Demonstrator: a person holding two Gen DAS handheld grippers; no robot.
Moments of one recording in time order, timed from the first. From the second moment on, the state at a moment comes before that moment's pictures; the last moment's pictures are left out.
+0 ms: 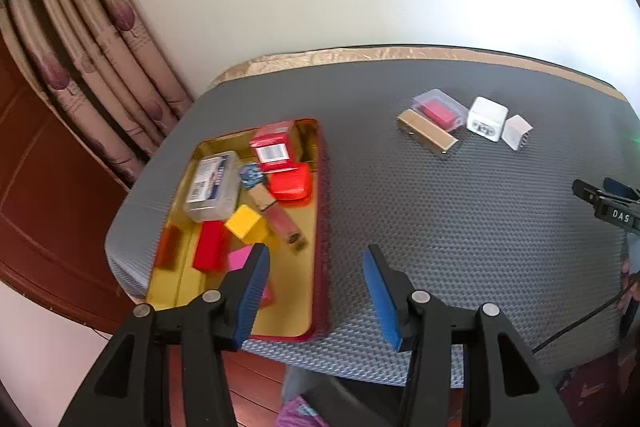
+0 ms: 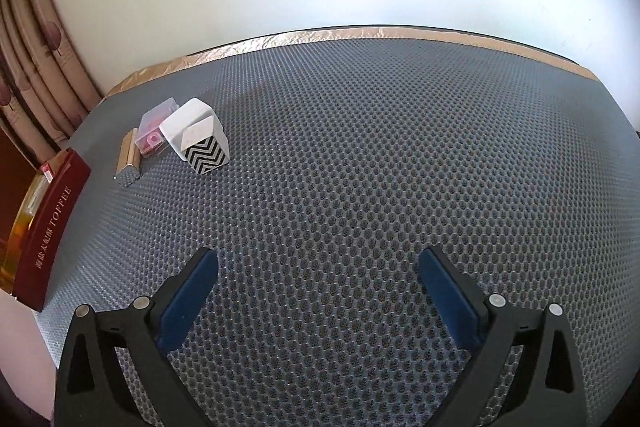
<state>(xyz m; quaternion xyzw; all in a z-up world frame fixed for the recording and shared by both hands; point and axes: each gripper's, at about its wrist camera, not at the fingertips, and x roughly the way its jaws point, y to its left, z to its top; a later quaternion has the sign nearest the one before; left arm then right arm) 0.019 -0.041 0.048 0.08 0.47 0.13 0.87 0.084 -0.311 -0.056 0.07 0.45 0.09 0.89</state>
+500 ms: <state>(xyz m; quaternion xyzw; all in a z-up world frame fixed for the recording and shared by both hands) 0.140 -0.064 0.015 -0.06 0.56 0.04 0.83 0.078 -0.325 -0.053 0.10 0.44 0.12 0.88</state>
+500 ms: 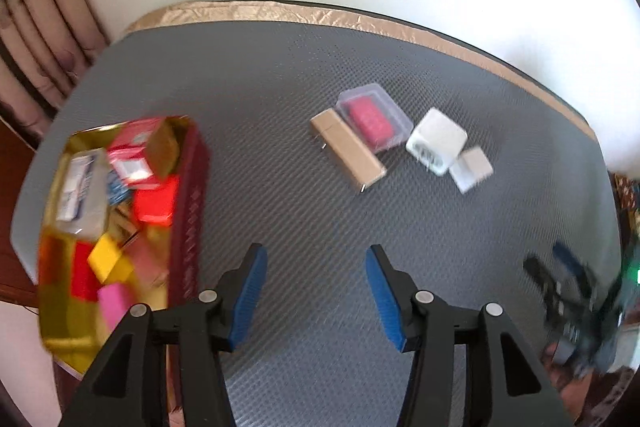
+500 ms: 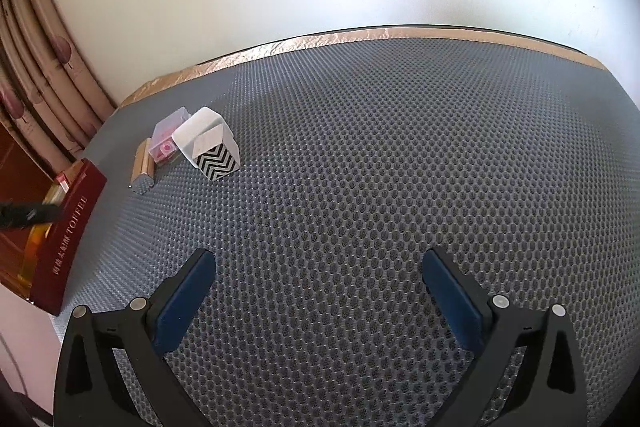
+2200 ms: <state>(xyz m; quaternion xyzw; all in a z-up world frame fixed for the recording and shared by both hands) 0.196 -0.041 -0.030 -0.17 0.57 -0.02 0.80 0.084 -0.302 -0.034 0.08 0.43 0.22 0.87</state>
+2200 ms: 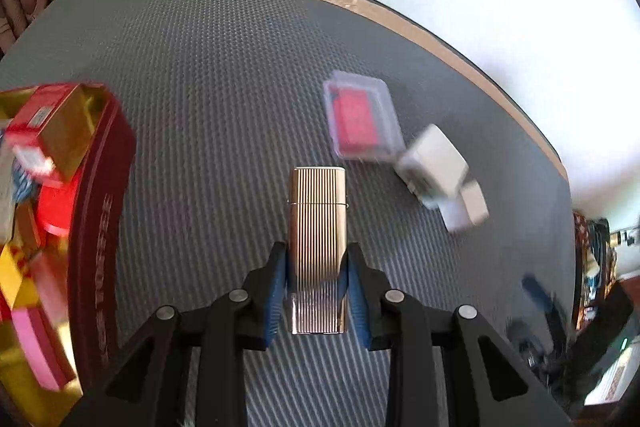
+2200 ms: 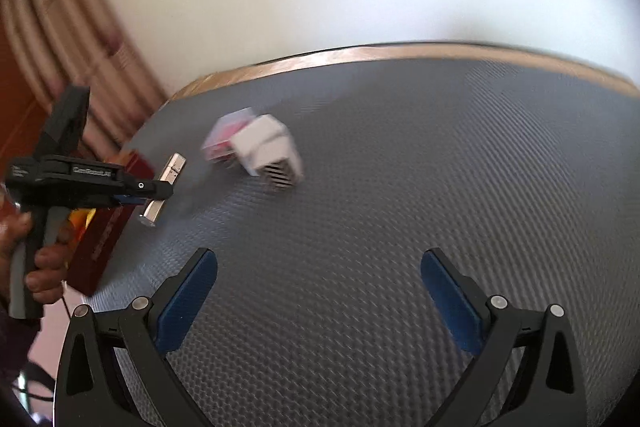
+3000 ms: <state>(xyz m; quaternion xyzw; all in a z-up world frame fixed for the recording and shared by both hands) 0.066 0.049 0.042 -0.17 0.52 0.07 0.84 0.166 -0.218 -0.053 -0.01 0.45 0.26 0.85</state>
